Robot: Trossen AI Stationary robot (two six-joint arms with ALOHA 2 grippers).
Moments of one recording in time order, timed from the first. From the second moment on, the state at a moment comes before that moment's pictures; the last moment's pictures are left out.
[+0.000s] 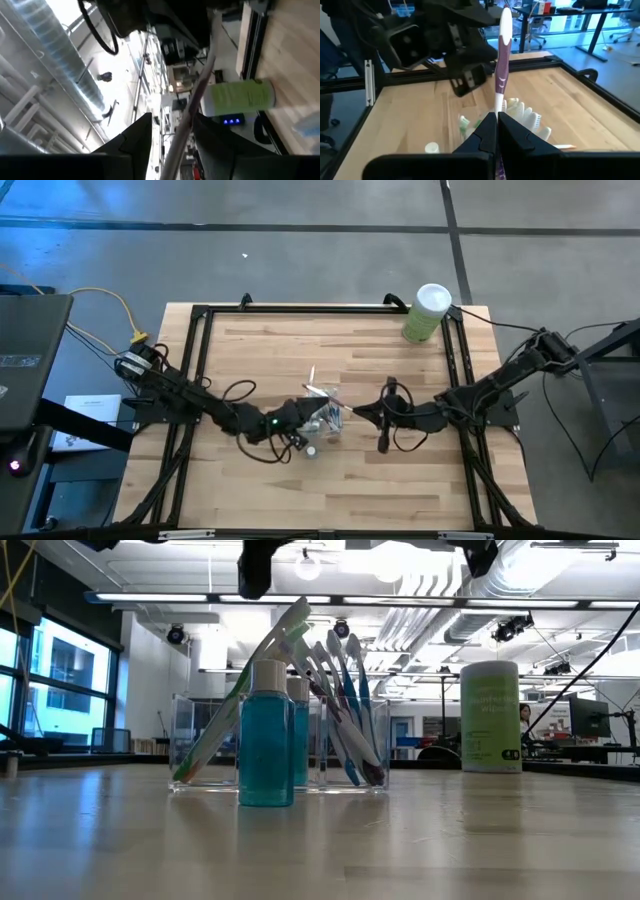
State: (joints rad) left arm -0.43 1.62 0.85 1.05 -0.81 1.89; right arm 0.47 1.24 0.74 0.24 0.63 0.23
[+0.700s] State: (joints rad) left arm -0.40 1.62 0.85 1.00 -0.84 1.84; right arm 0.45 1.24 0.74 0.24 0.57 0.25
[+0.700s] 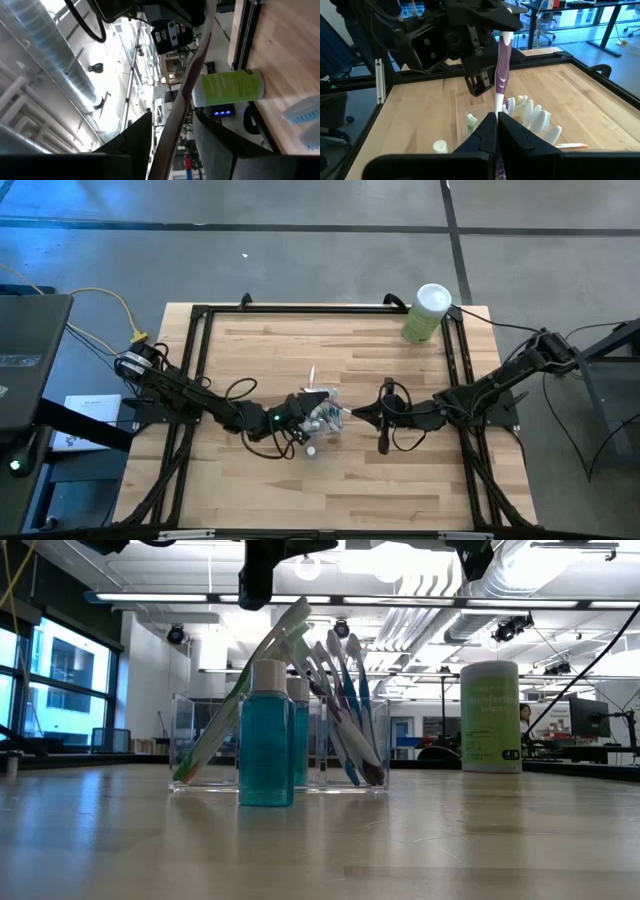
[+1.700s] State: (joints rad) left arm -0.41 1.62 0.85 0.89 -0.85 1.60; right arm 0.45 1.24 0.74 0.23 0.57 0.15
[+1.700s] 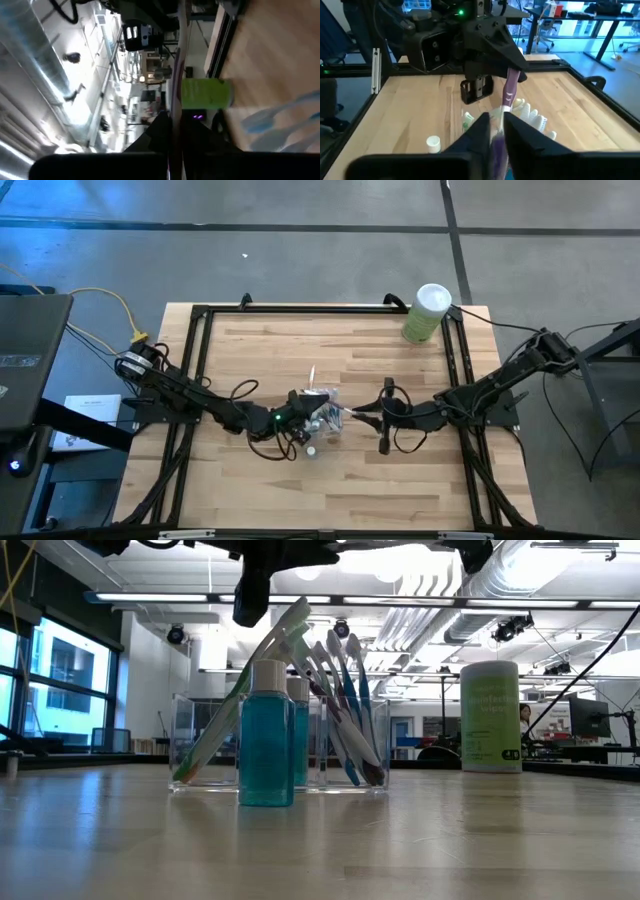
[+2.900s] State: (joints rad) left arm -0.29 0.87 0.51 0.40 -0.35 -0.06; right arm 0.53 1.15 0.74 0.29 0.73 -0.02
